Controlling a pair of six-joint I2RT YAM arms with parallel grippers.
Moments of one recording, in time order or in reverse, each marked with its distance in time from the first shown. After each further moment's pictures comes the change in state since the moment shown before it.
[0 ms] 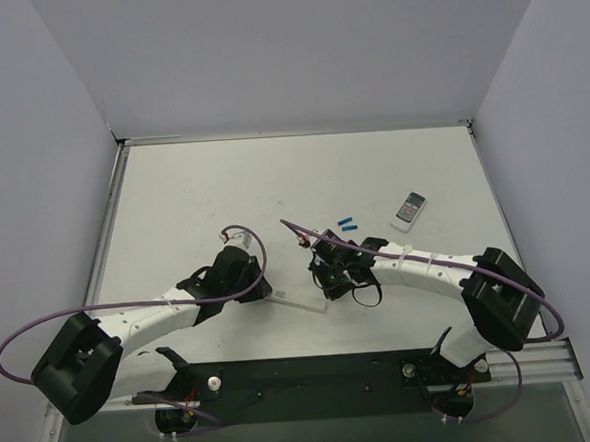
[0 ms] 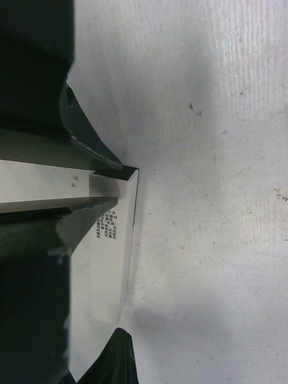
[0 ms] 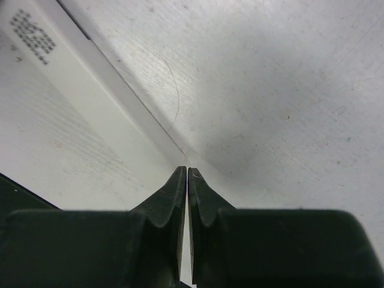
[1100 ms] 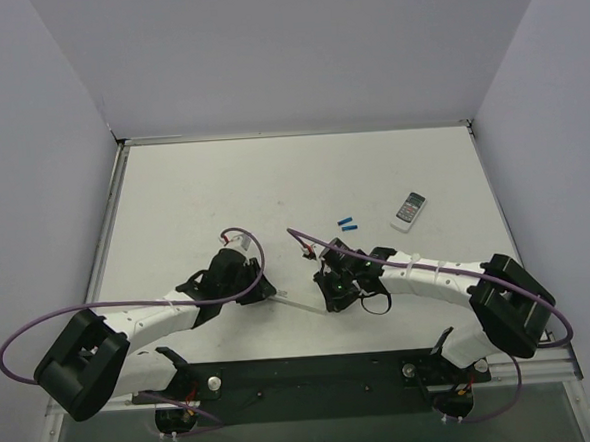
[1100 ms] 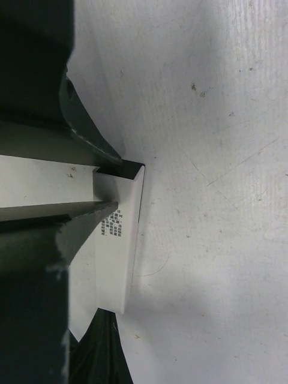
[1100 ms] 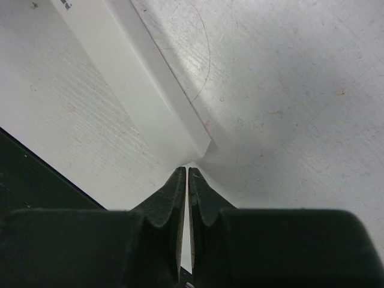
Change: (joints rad) left arm 0.034 0.007 -0.068 0.119 0.105 -0.026; right arm 0.001 -0.087 -0.115 0.075 -0.113 -0.004
